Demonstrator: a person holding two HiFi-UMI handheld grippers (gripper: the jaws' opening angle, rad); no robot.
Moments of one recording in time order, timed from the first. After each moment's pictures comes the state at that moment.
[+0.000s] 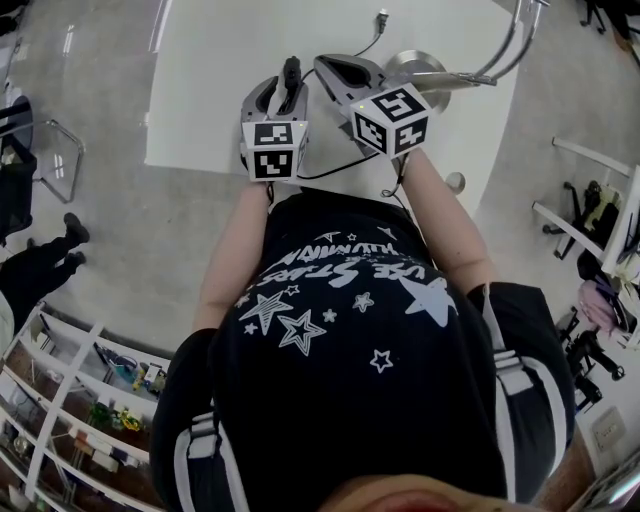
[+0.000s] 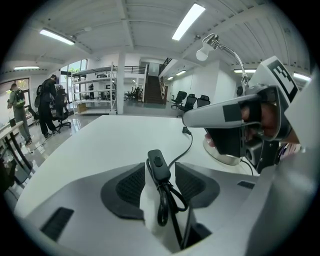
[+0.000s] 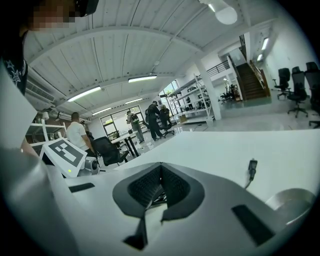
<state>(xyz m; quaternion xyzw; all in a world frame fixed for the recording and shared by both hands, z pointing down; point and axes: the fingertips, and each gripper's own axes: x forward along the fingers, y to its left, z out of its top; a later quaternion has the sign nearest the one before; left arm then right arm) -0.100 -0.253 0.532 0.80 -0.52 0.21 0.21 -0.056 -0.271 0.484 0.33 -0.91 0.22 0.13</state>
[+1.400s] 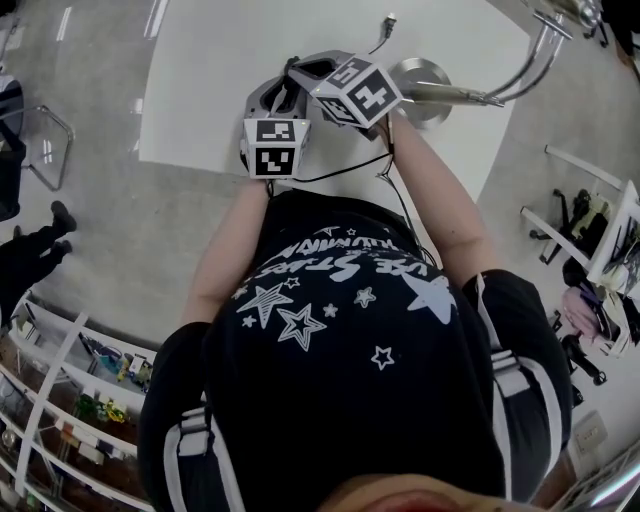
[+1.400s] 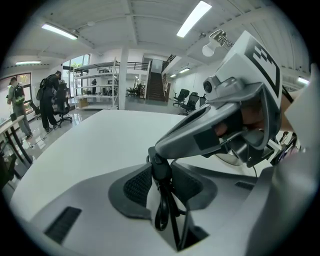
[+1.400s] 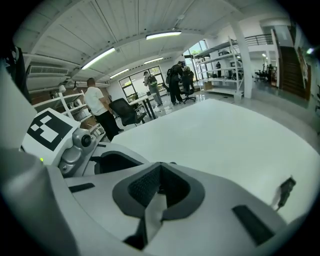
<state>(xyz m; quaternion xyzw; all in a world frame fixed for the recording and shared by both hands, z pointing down) -0.104 -0.263 0.544 0.79 -0.53 0.22 0.23 -0.113 -0.270 0.540 0.16 -0.90 0.22 0.34</state>
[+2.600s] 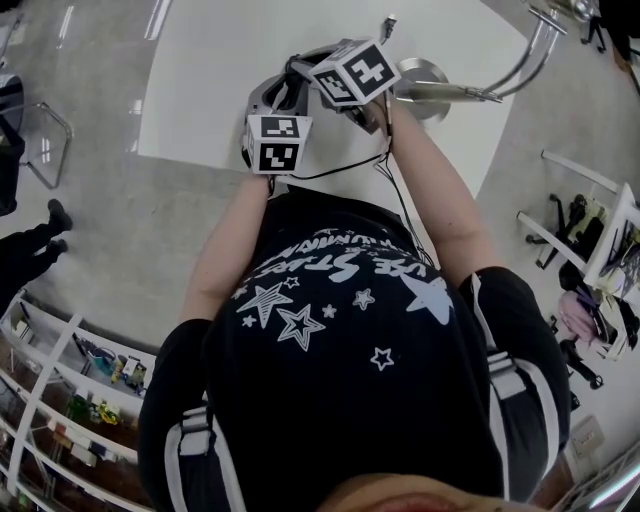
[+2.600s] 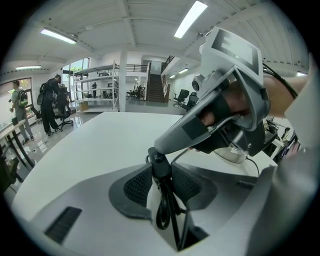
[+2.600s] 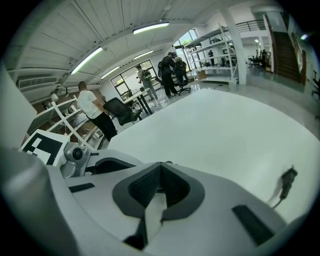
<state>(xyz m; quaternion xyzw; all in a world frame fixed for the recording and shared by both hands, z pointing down) -0.102 -0.258 0.545 0.79 -0.53 0.22 0.22 -0.107 -0.279 0.539 0.18 -0.87 0.27 0.37</state>
